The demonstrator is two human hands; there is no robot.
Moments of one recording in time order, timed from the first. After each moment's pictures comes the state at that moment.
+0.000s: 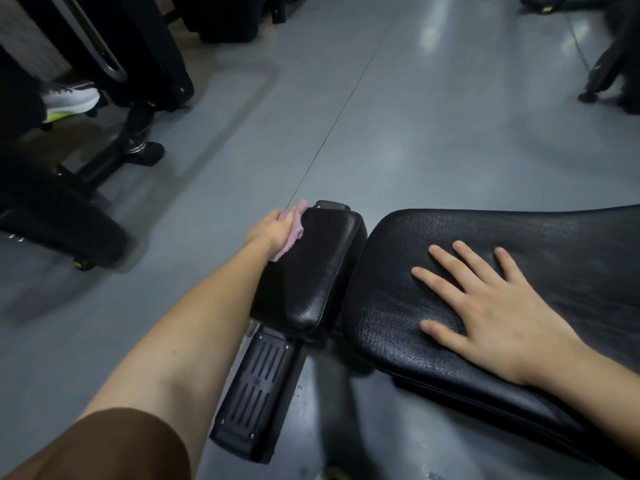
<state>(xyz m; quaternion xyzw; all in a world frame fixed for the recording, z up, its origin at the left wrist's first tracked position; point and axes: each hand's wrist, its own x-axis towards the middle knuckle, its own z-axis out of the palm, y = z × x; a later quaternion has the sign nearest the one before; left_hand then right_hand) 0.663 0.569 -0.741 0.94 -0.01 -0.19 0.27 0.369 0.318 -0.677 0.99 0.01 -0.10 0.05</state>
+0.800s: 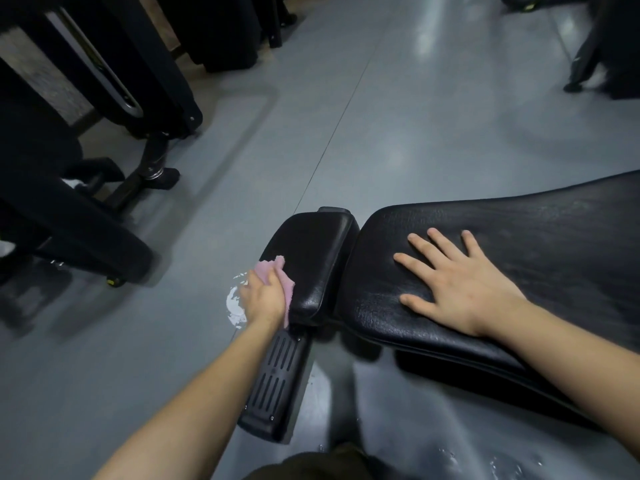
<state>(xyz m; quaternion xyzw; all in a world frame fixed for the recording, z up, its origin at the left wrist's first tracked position) 0.529 0.614 -0.757 0.91 0.20 -0.07 0.36 0.370 0.322 -0.670 0.99 0.01 -0.12 0.04</state>
